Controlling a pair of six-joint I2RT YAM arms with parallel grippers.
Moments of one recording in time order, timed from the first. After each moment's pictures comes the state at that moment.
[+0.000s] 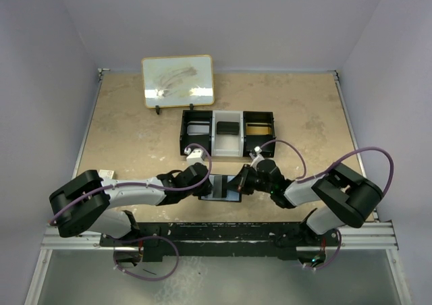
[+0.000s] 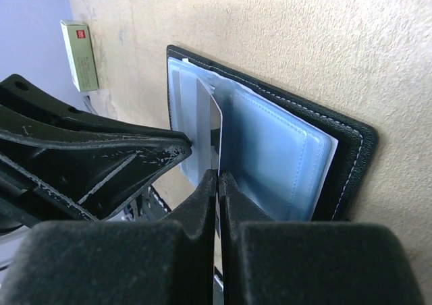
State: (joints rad) left arm -1.03 1.38 0.53 0.02 -0.27 -0.94; right arm 0.75 1.51 0.24 0.73 -0.25 1.11
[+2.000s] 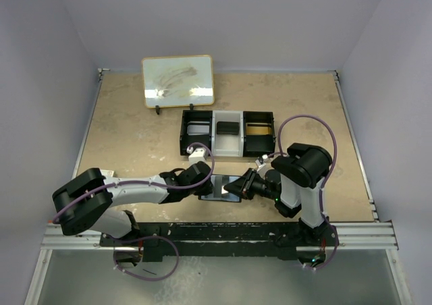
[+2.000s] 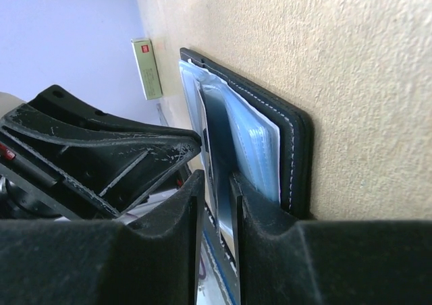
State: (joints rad) left arm -1.03 1.40 0.57 -0.03 -0.27 -0.93; right arm 0.70 2.03 0.08 1.53 -0.35 1.38
